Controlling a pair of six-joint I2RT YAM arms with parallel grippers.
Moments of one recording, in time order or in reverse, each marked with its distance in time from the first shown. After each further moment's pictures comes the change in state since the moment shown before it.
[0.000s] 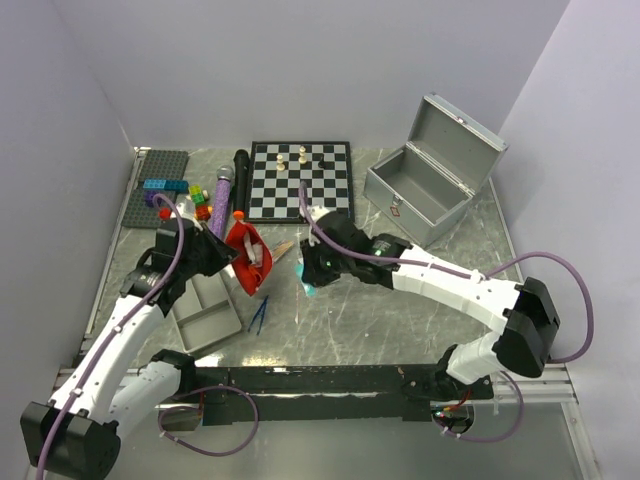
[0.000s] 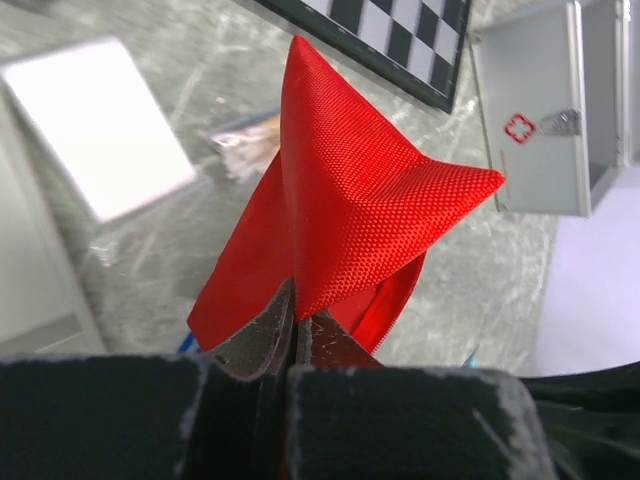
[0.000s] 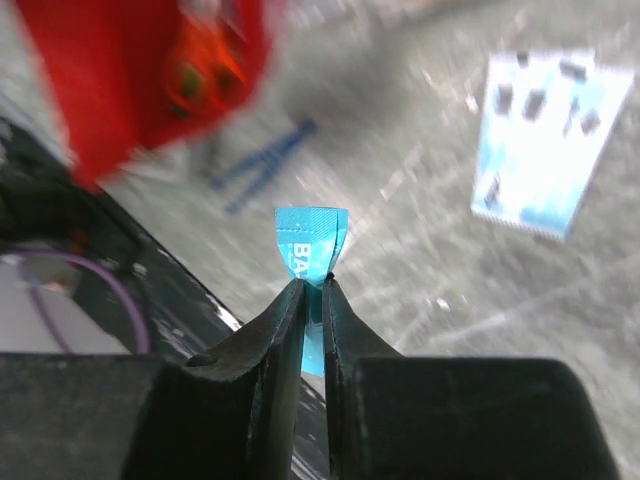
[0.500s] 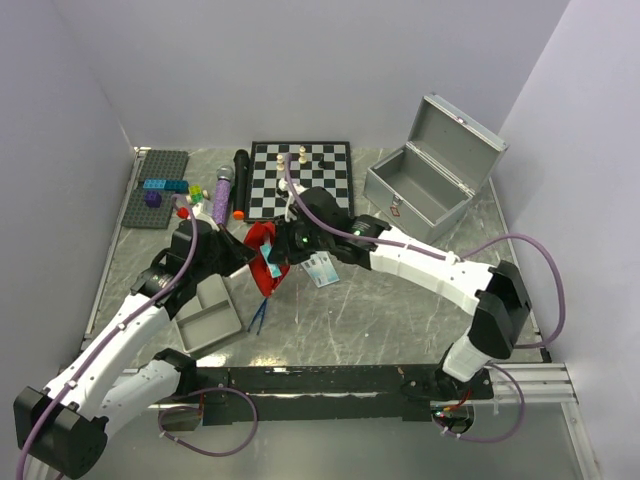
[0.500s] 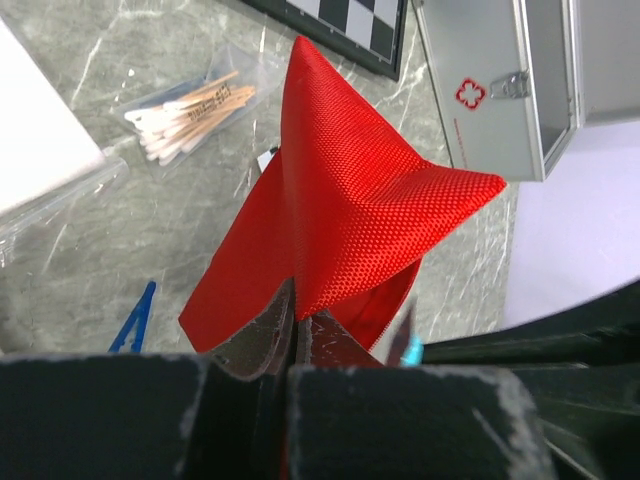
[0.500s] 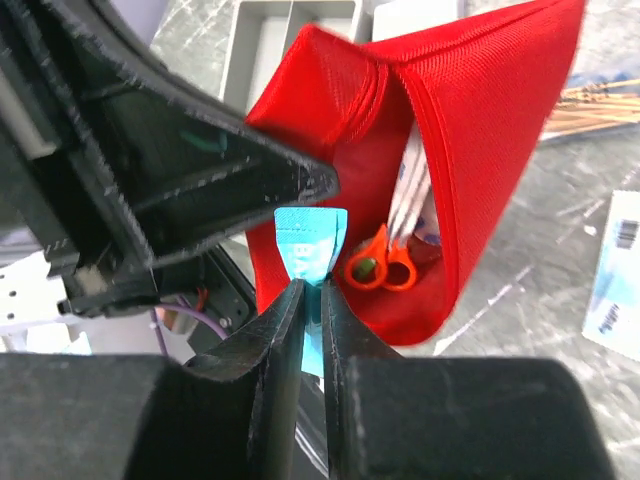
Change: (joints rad) left arm -0.160 0.024 -0.010 0.092 -0.029 -0.091; right arm -0.027 0.161 0.221 0.127 -0.151 0.096
